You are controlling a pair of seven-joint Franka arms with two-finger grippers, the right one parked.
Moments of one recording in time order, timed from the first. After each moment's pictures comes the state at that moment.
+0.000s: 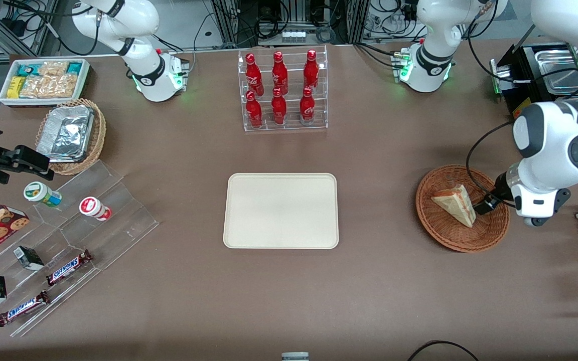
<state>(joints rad) 0.07 0.23 -0.04 -2.01 0.04 2.15 -0.73</state>
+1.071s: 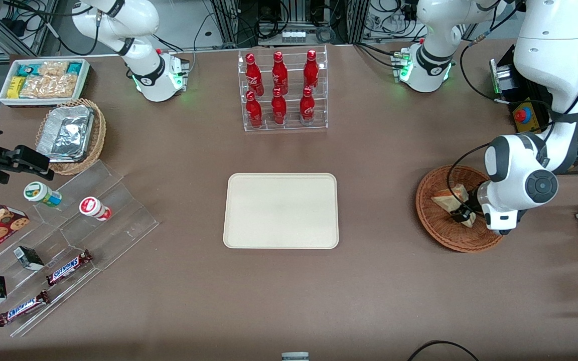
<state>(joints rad) 0.06 0.42 -0.05 -2.04 0.02 2.26 -0.80</state>
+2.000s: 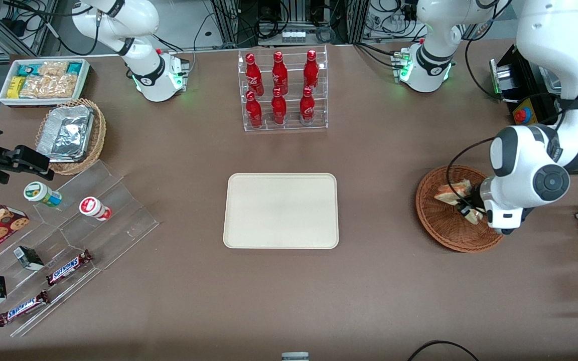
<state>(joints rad) -0.02 0.32 -0.06 -1.93 0.02 2.07 -0.79</state>
